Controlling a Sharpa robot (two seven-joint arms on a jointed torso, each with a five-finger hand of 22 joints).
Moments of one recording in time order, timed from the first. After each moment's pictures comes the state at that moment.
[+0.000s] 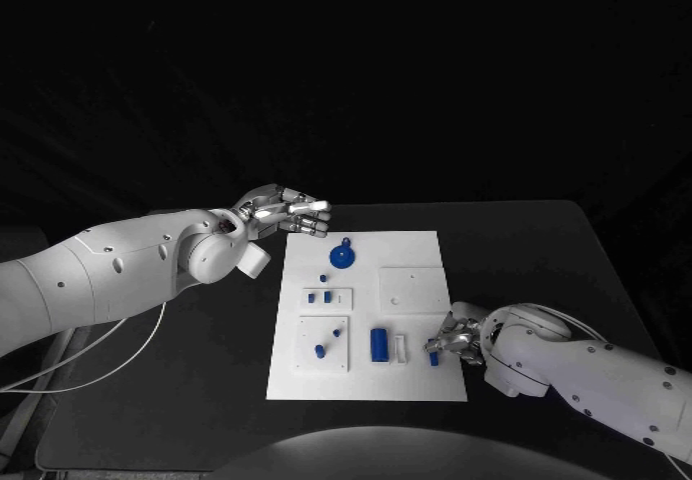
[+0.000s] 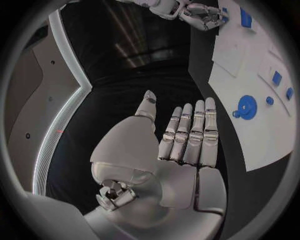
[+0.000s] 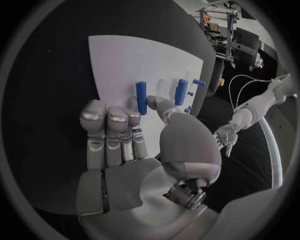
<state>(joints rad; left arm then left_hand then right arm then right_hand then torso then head) 1.17 -0.78 -0.11 1.23 -0.22 0.04 0.29 1.27 0.06 -0.12 -0.01 0.05 0.95 0.17 0.07 0.07 1.04 0.16 0.06 0.06 1.06 0.15 0.06 0.06 0.09 1.02 0.14 0.07 0.07 0.75 -0.78 0.14 1.53 -1.25 -0.08 -0.65 1.09 -0.12 0.38 -0.08 0.66 1.16 0.07 0.06 0.77 1.31 -0.04 0.92 1.14 1.45 -0.09 0.93 1.12 0.05 1.44 -0.11 0.84 1.31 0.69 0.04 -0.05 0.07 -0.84</state>
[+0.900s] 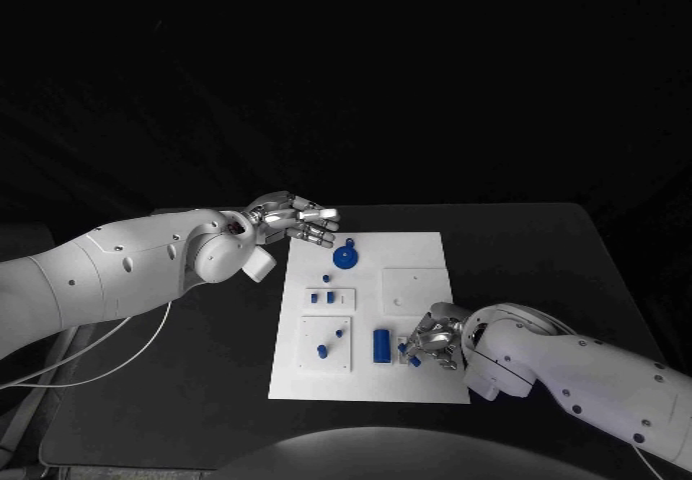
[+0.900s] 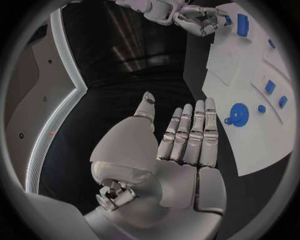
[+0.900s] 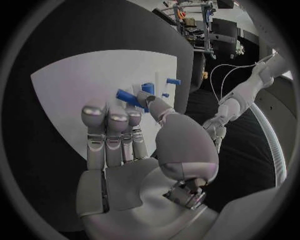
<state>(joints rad) 1.17 -0.77 -0.11 1.23 -0.24 0.08 0.22 1.25 0.05 -0.12 0.01 0.05 0.93 0.17 0.07 0.07 1.03 0.16 0.06 0.06 1.06 0.15 0.06 0.06 0.09 1.02 0.14 0.07 0.07 0.76 -0.73 0.16 1.57 -1.11 -0.09 -0.63 1.11 -0.07 0.42 -0.24 0.46 1.15 0.07 0.06 0.11 1.32 -0.04 0.92 1.14 1.46 -0.09 0.92 1.11 0.05 1.44 -0.11 0.79 1.31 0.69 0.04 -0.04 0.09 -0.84</state>
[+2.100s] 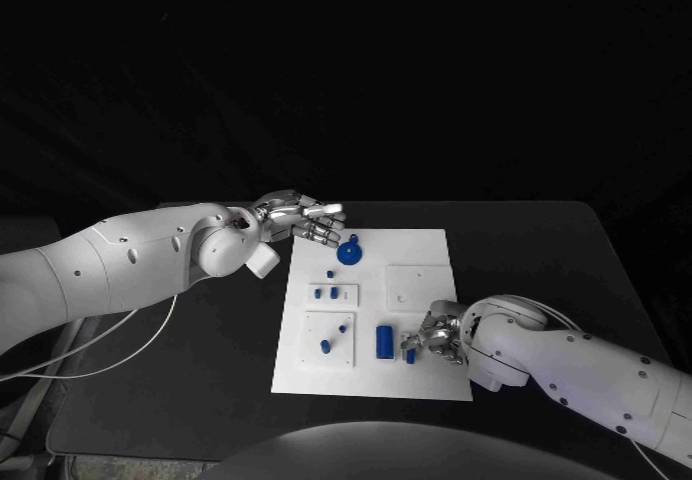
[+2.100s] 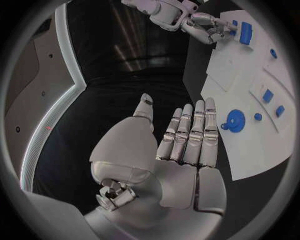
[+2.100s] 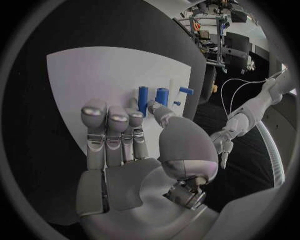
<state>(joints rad) 1.17 -0.77 -0.11 1.23 -0.21 0.12 0.18 1.24 0.04 -0.13 0.05 0.05 0.92 0.18 0.07 0.07 1.02 0.17 0.06 0.06 1.06 0.15 0.06 0.06 0.09 1.02 0.14 0.07 0.07 0.78 -0.68 0.15 1.50 -1.23 0.03 -0.68 1.02 -0.10 0.39 -0.03 0.26 1.21 0.04 0.07 0.12 1.33 -0.04 0.92 1.13 1.46 -0.09 0.92 1.11 0.05 1.46 -0.11 0.78 1.31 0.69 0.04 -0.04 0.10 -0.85</state>
